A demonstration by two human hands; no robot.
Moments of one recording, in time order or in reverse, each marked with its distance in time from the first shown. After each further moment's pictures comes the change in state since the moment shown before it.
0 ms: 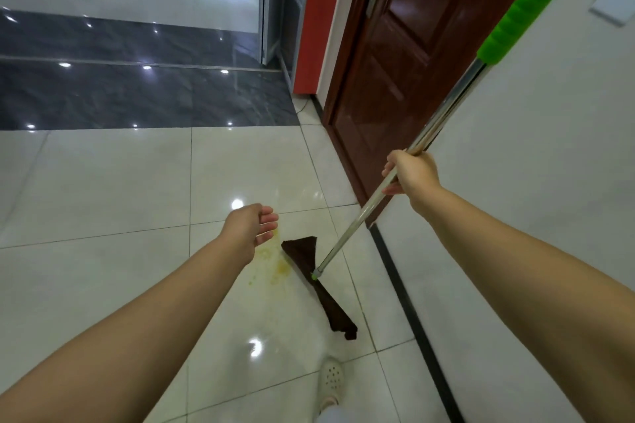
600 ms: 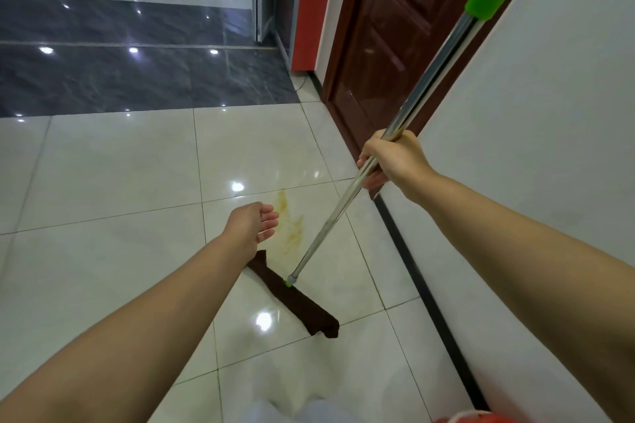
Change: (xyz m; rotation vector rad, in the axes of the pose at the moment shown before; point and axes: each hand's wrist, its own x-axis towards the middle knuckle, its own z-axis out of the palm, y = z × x) left_hand -0.041 -0.037 -0.083 0.034 0.006 -0.058; right_hand -0.131 -0.004 0.040 -0.076 -0.236 -0.124
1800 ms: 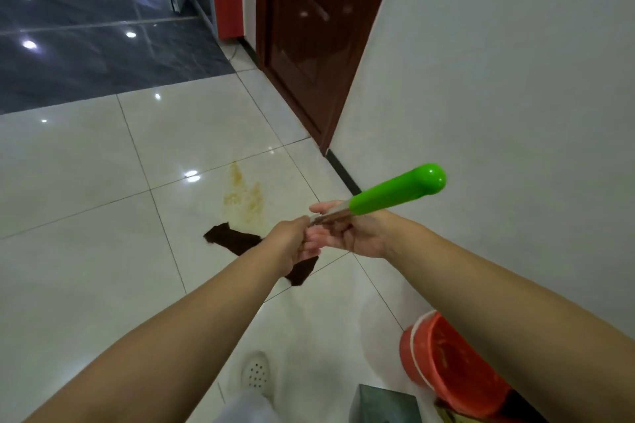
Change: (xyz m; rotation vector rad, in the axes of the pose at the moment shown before) left_hand -0.109 -0.150 0.075 0.257 -0.413 -0.215; right_hand -0.180 0.132 -0.024 0.693 -0.296 0.666
